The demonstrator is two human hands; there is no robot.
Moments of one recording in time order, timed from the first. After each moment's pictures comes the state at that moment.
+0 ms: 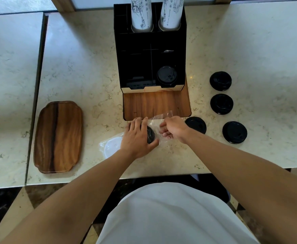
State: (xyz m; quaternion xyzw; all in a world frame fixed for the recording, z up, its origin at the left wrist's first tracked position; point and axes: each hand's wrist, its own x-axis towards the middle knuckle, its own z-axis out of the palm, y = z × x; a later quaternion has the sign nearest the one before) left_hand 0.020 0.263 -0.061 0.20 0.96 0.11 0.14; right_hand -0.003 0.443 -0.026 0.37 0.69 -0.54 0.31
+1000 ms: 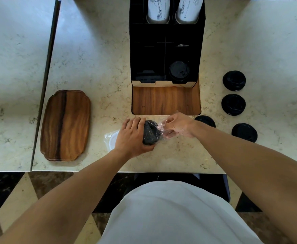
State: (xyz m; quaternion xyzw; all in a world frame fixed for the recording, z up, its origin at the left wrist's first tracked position) left_hand 0.030 0.219 -0.064 0.22 0.97 0.08 0.09; right_hand -0.012 0.444 -0.023 0.24 0.69 -0.53 0.42
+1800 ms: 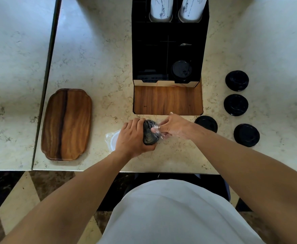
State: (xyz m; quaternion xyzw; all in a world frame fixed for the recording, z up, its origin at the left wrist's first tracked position) left_hand 0.031 0.218 -0.056 0.20 0.97 0.13 0.08; right_hand -0.011 0.419 -0.018 0.19 0.73 -0.51 0.43
